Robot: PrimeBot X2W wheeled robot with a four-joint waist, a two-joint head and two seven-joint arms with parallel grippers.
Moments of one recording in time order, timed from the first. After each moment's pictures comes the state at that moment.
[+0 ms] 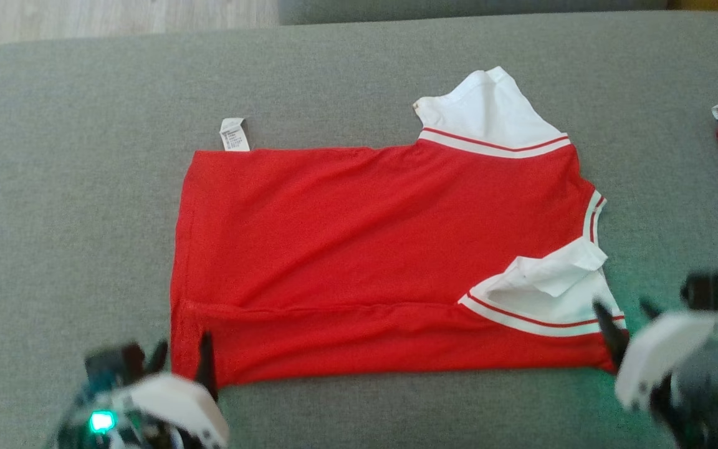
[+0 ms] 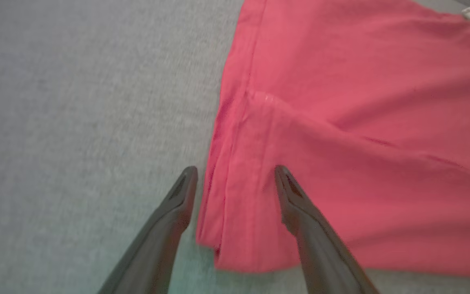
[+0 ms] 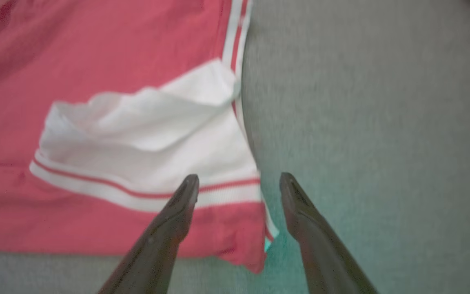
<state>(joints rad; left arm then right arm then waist) 0.04 0.32 -0.45 0.08 -0.69 0.40 0.16 0.12 -0.04 -0.14 -0.12 0.20 0.12 0.70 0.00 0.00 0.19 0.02</state>
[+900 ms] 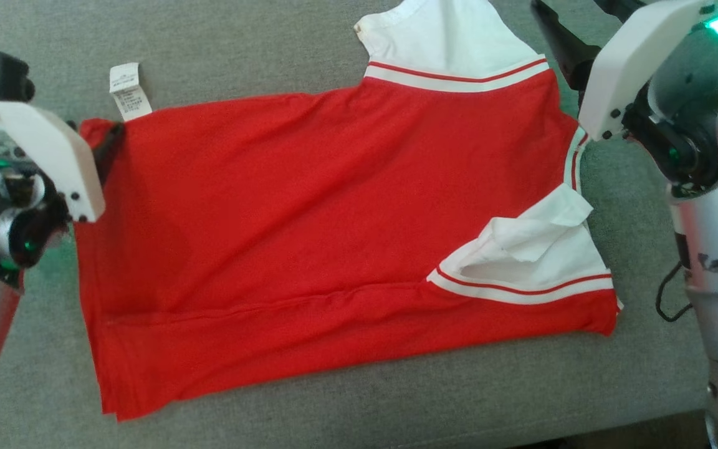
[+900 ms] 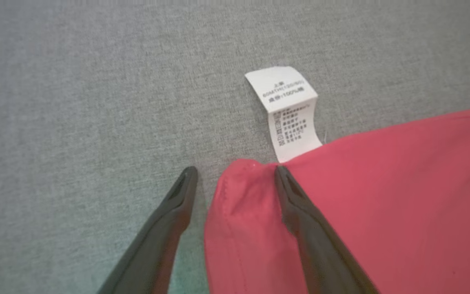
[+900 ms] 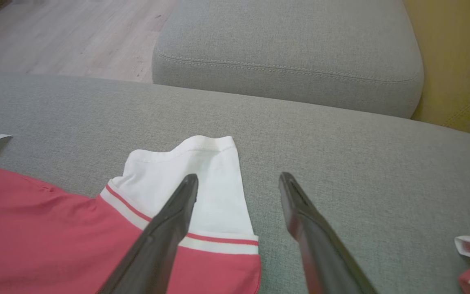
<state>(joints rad) -0.70 0.59 -0.47 0.27 -0.80 0.10 0.76 -0.77 -0.23 0.23 0.17 0.37 0.12 0.70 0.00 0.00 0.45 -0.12</state>
